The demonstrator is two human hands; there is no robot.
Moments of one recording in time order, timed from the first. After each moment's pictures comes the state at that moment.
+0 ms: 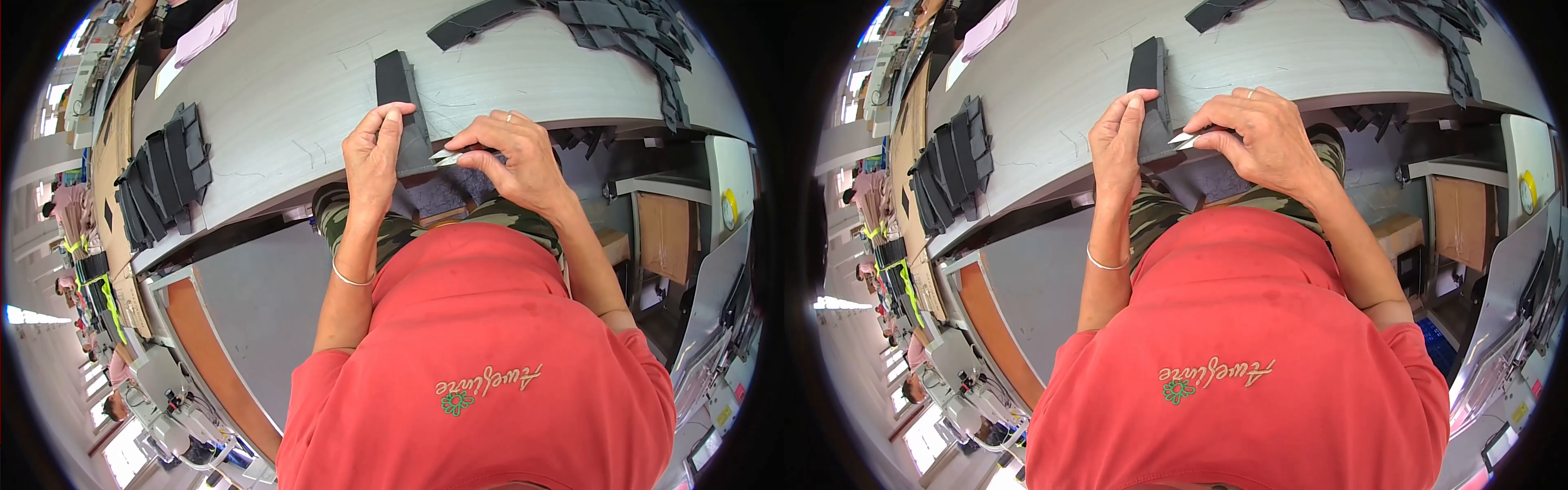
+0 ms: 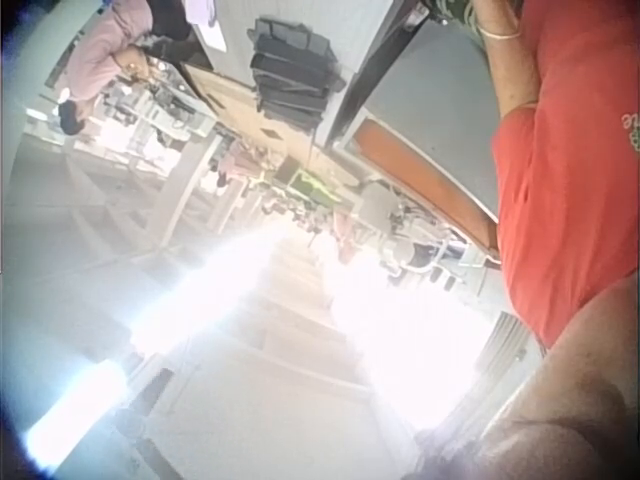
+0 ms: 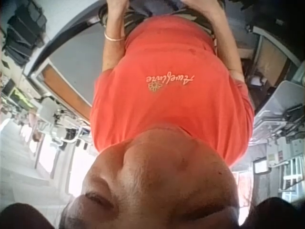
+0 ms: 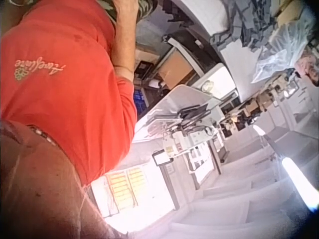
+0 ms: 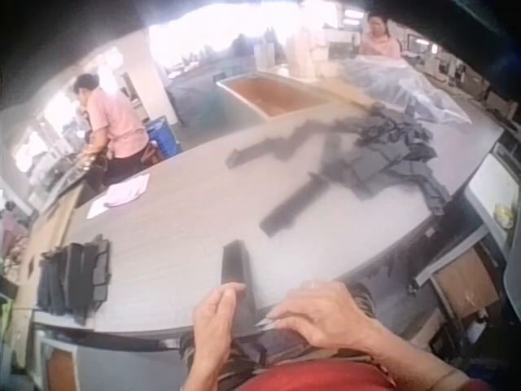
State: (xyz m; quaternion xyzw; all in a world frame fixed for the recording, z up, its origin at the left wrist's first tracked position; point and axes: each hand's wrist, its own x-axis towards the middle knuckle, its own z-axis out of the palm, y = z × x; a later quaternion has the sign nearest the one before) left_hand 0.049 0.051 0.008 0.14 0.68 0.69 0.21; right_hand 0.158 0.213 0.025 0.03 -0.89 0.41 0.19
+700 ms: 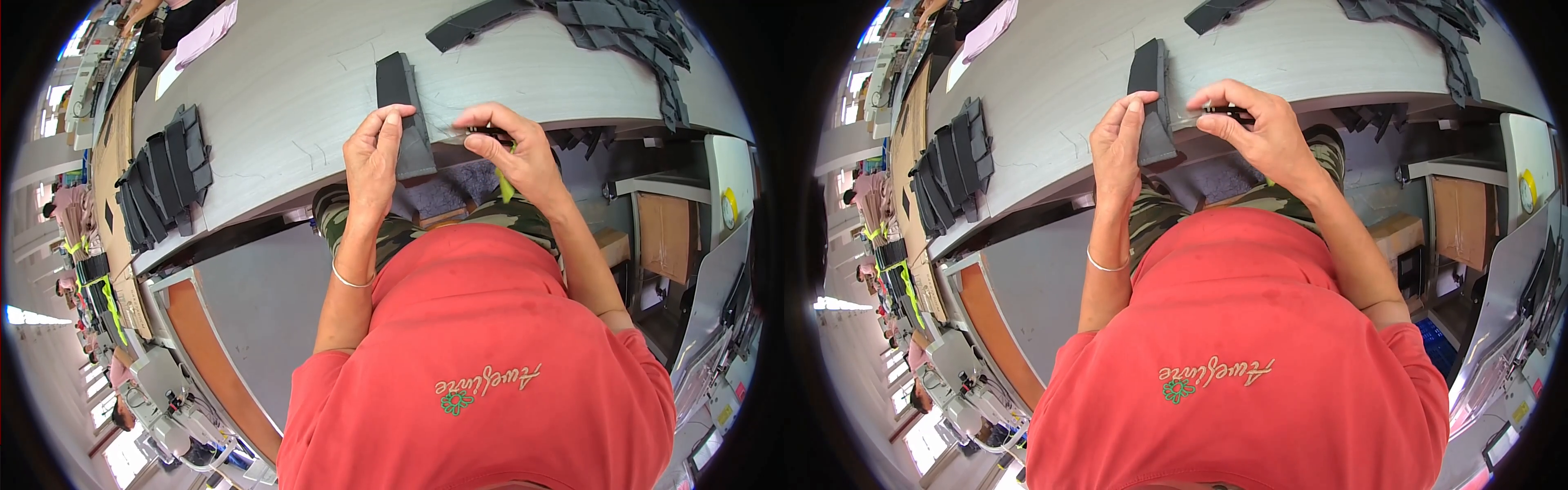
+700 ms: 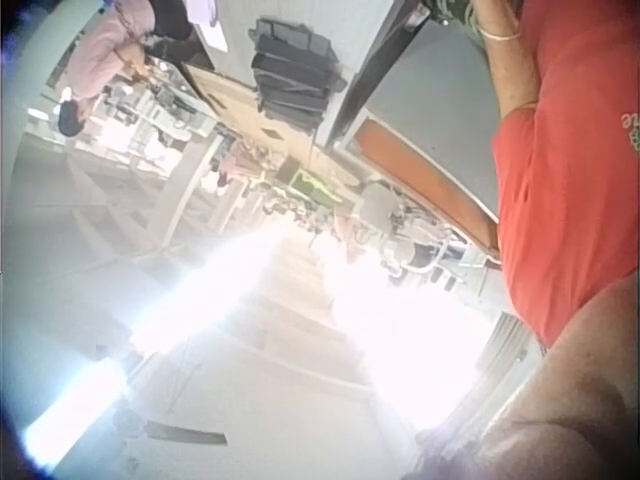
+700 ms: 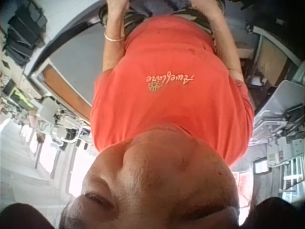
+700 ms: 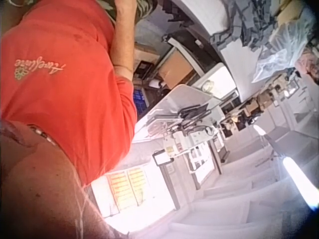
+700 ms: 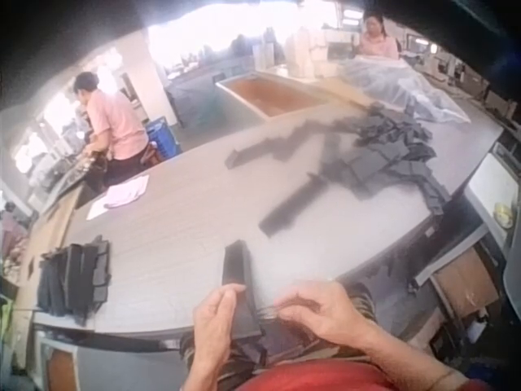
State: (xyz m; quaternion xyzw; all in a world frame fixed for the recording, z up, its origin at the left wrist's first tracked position) left_hand 0.049 0.049 0.007 0.14 0.68 0.68 0.22; right_hand 0.154 0.212 0.015 -0.04 -0.79 0.58 0.19
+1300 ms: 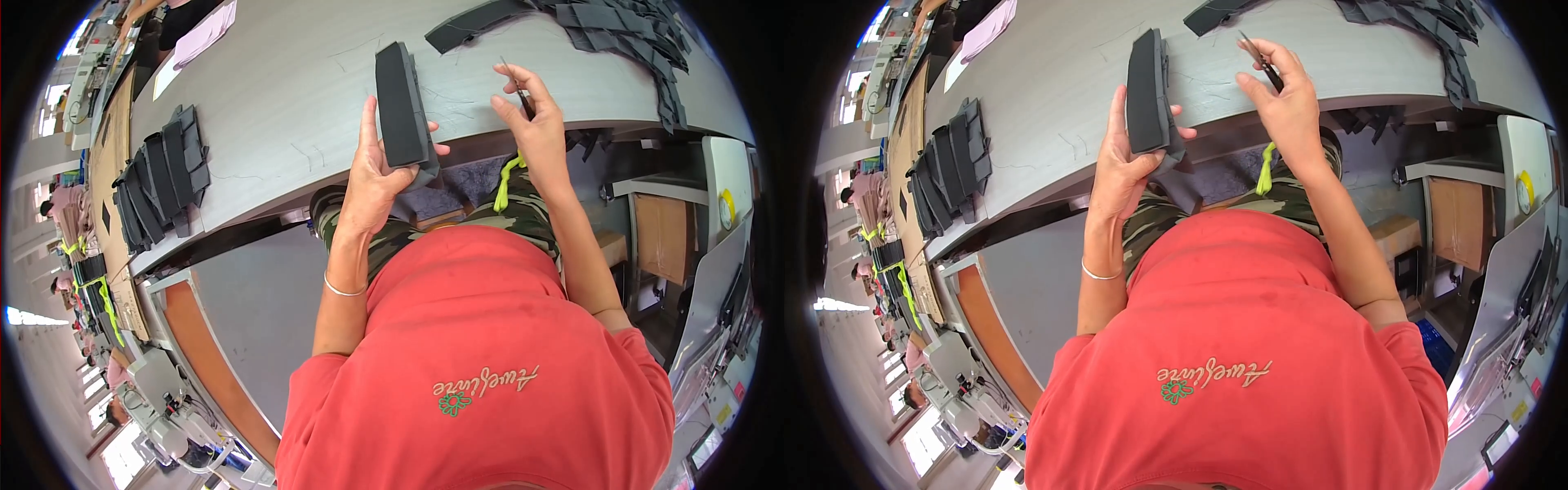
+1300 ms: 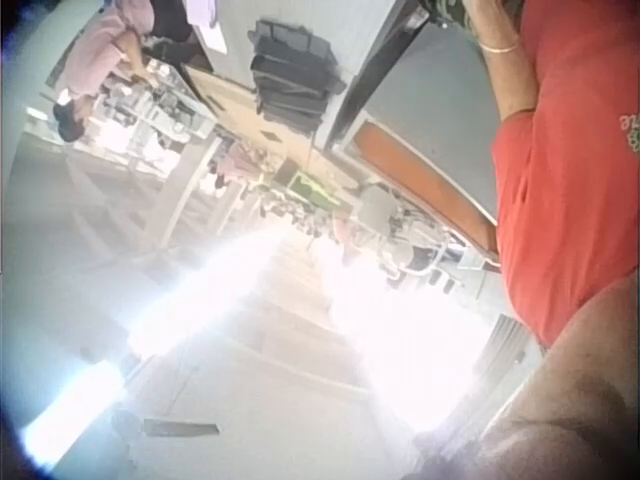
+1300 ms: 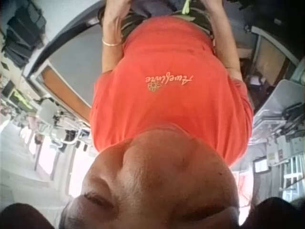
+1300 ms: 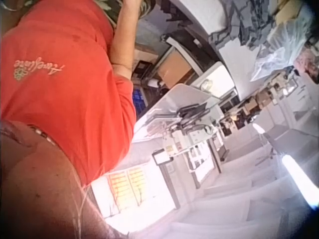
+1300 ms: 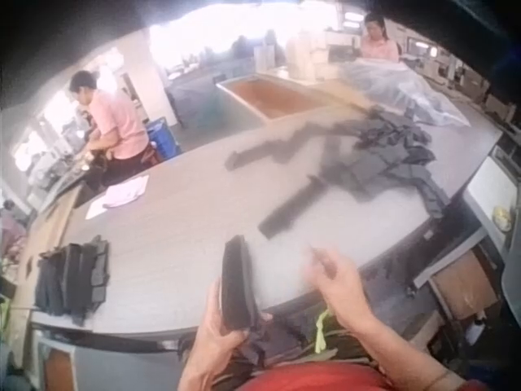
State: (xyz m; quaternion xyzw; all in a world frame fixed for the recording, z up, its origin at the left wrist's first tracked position) left_hand 0.053 0.036 0.015 0.18 0.53 0.73 0.40; right_hand 0.143 0.233 0.001 -0.22 -0.75 0.55 0.29
